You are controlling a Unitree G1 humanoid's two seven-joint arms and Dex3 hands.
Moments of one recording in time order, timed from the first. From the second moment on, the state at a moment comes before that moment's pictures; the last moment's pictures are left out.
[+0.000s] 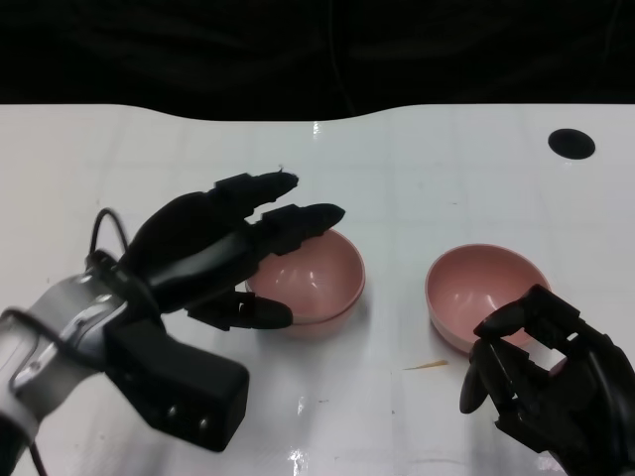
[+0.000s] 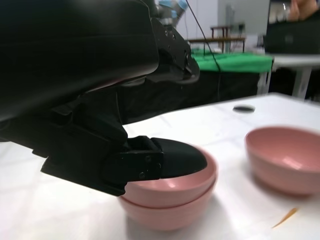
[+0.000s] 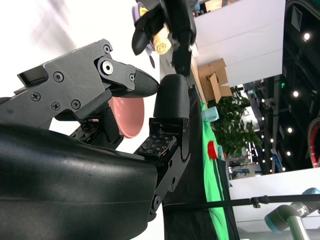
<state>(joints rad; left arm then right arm) -0.46 0.49 -0.42 0.33 0.64 -0.58 0.08 0.24 0.08 0.00 -0.17 0.37 -0.09 0.31</state>
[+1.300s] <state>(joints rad) 0.14 0.43 0.11 -0.14 -0.54 0.22 -0.63 0.22 -0.08 -0.09 -0.18 -0.67 -0.60 -0.11</state>
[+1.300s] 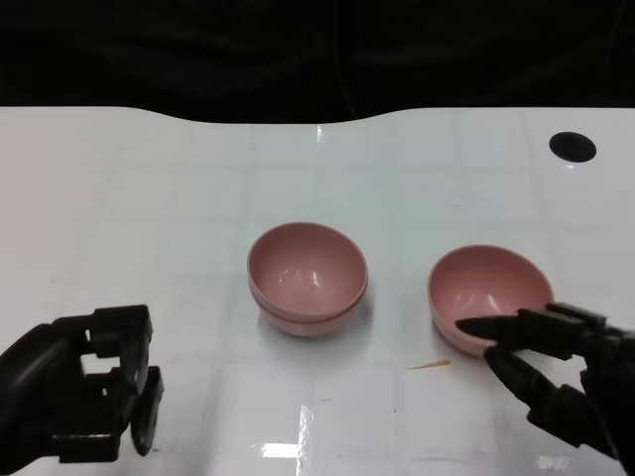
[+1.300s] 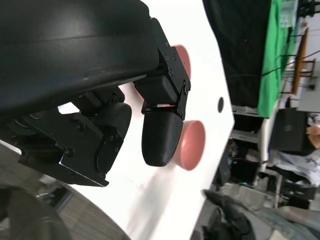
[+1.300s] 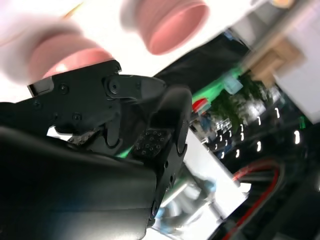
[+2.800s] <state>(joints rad) 0.15 0.33 0.13 -0.17 -0.35 0.11 -0.55 -0.36 -0.33 0.44 0.55 -1.04 -0.19 -0.34</state>
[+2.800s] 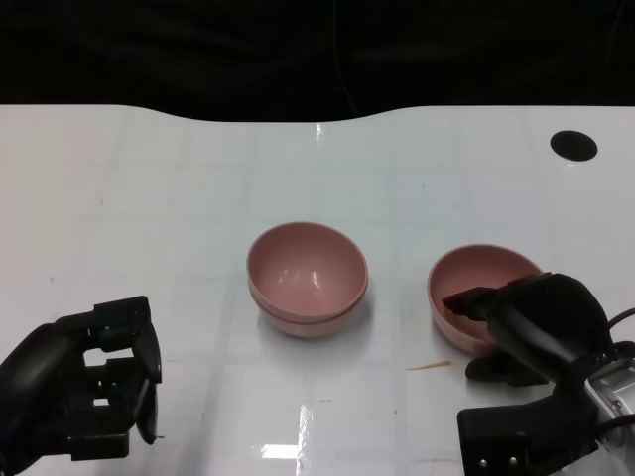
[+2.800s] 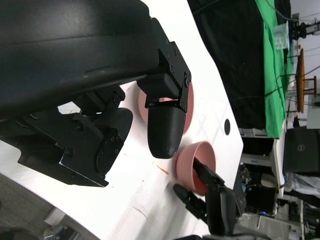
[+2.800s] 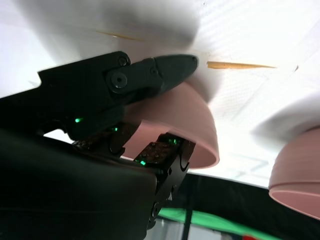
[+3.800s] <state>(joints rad) 0.14 0.30 0.12 -0.12 -0.32 0.03 -0.53 -0.54 -0.38 0.30 0.14 -0.49 -0.36 0.09</state>
